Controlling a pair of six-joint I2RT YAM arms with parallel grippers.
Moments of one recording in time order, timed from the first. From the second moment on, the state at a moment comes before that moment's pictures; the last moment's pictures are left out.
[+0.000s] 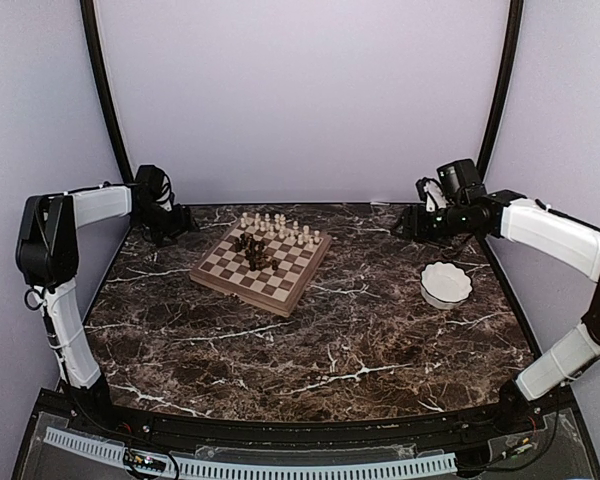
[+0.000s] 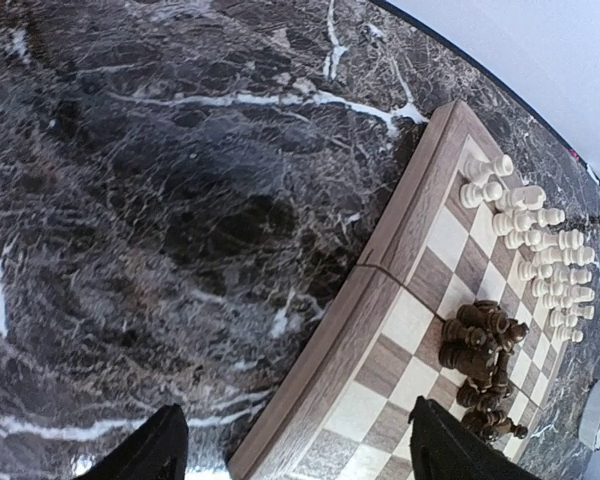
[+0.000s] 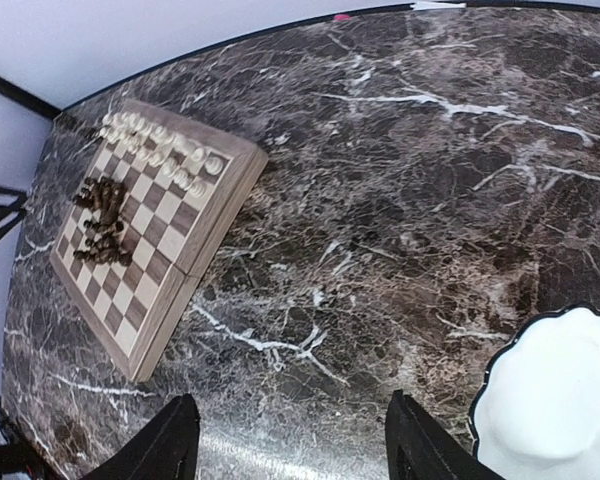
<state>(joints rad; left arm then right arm) -0.09 1.92 1.48 -0.55 0.21 -0.46 0.39 1.45 1.17 -0.50 -0.17 0.43</state>
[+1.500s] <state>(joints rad) -0.12 2.14 1.54 -0.47 0.51 -0.31 0.48 1.78 1.20 -0.38 -0.36 0.53</state>
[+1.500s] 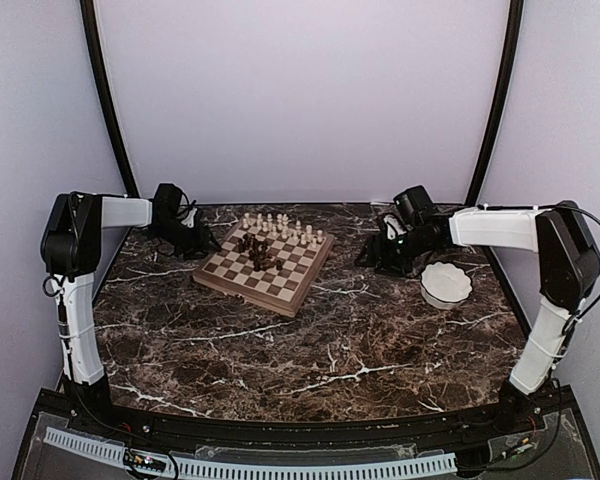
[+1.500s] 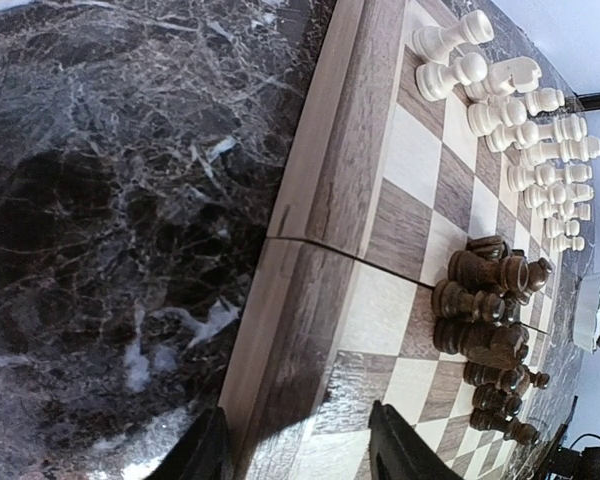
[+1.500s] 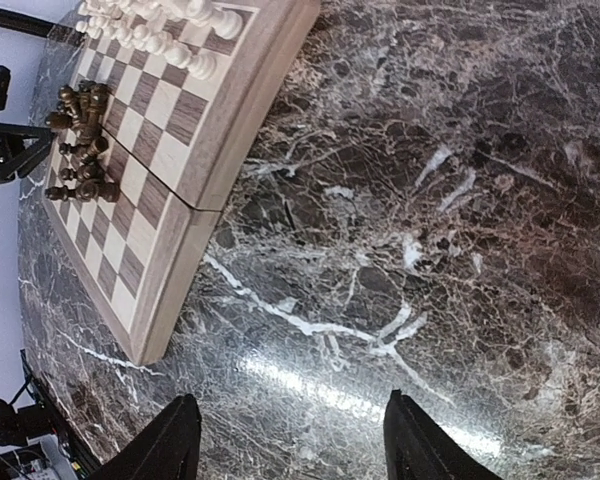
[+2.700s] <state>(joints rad) -0.30 2.00 1.26 -0.36 0.54 -0.45 0.49 2.09 1.37 -0.27 -0.52 0.59</state>
